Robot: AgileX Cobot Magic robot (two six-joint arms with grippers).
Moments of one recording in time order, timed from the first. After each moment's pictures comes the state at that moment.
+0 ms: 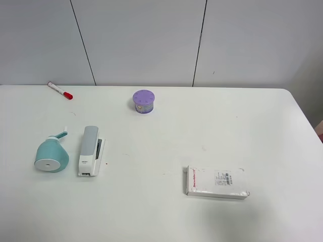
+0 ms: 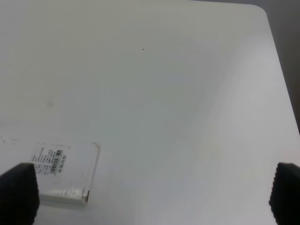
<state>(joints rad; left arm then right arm) 0.16 0.71 -1.00 -0.01 1.09 -0.05 0.04 0.00 -0.49 0.00 1.07 0.00</state>
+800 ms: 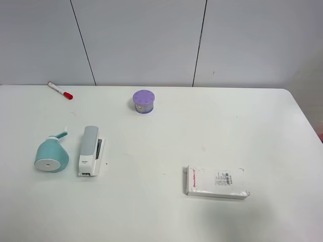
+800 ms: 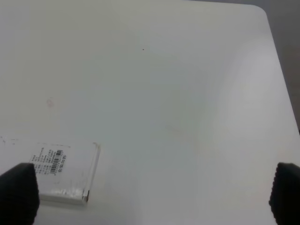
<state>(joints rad) 0.16 -0.01 -0.58 -0.02 1.06 0.12 0.04 0.00 -0.49 0.00 1.07 0.00</state>
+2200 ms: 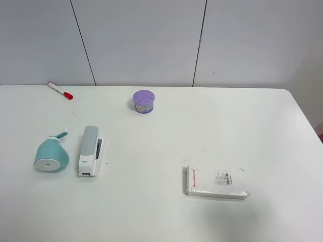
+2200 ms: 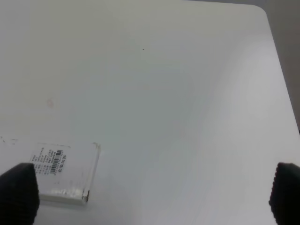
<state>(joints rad) 0.16 -0.01 -0.51 -0.02 1.05 0.07 0.04 0.00 -0.49 0.00 1.07 0.00</state>
